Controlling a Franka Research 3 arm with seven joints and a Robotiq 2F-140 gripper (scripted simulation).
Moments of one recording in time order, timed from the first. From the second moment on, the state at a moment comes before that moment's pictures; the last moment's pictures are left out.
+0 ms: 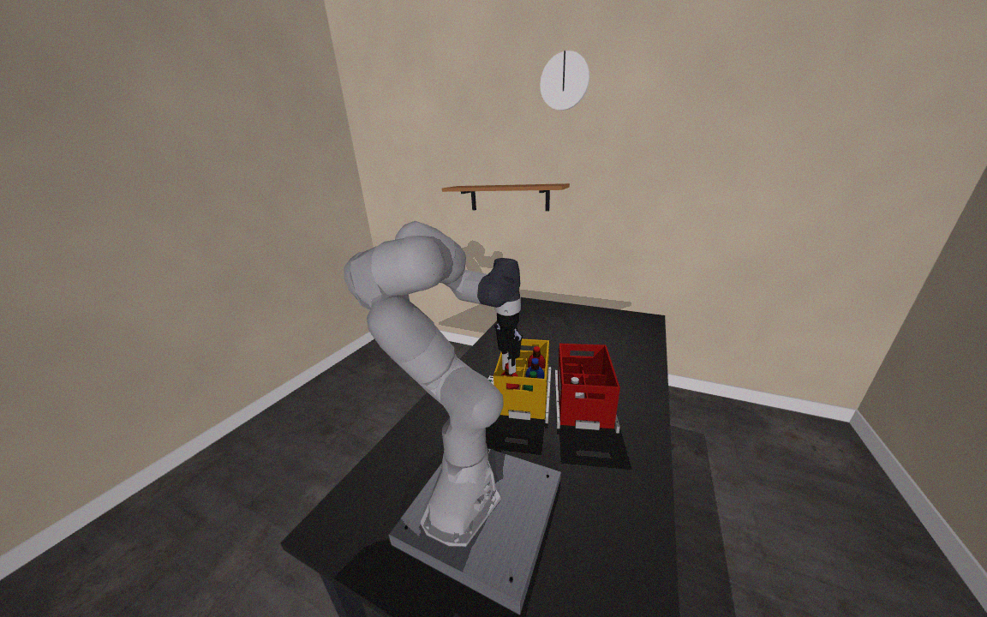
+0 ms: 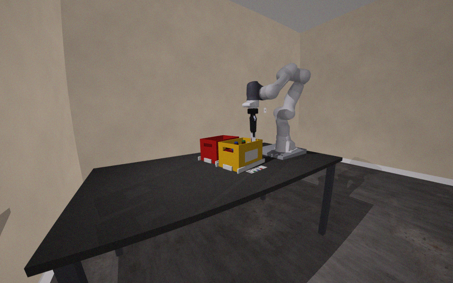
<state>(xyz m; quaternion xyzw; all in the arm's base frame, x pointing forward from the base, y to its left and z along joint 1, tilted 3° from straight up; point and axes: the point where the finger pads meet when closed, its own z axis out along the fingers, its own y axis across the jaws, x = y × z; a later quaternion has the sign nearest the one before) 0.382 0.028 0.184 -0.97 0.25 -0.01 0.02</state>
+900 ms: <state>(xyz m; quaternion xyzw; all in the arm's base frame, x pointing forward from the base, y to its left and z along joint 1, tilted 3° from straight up) 0.382 0.029 0.173 -0.97 0.25 -0.01 0.02</state>
